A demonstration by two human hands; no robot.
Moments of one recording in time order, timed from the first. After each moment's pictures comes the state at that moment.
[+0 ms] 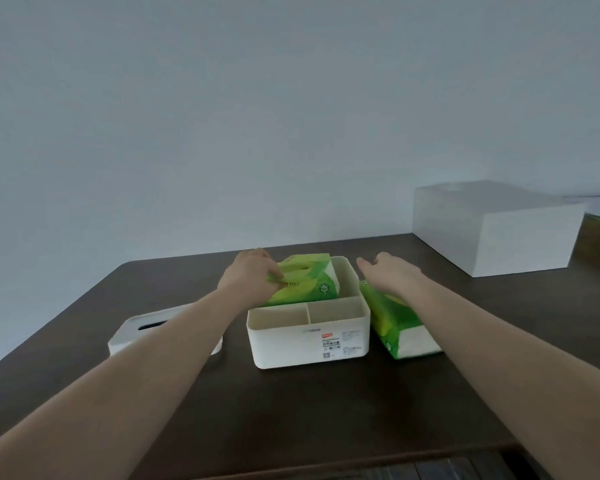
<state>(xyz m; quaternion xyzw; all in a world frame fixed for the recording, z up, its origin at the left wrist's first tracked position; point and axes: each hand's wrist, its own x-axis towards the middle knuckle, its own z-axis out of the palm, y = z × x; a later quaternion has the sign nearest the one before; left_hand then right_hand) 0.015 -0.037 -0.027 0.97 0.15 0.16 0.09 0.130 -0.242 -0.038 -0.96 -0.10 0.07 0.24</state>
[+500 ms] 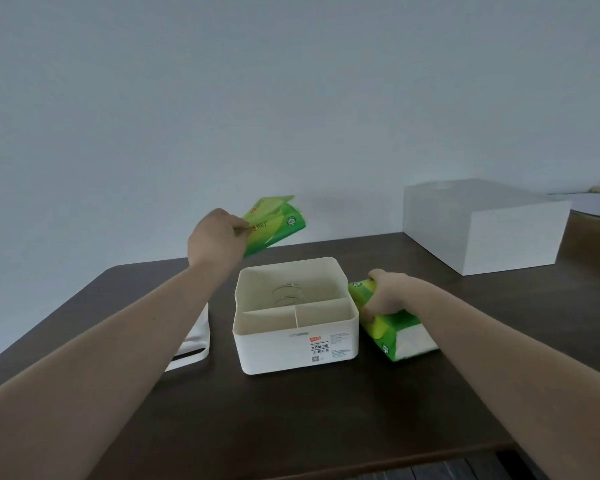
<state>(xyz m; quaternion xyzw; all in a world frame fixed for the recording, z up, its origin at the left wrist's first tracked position) 0.028 -0.029 0.015 0.89 0.24 0.37 0.15 0.129 -0.259 -0.043 -0.97 -0.14 0.16 0.09</state>
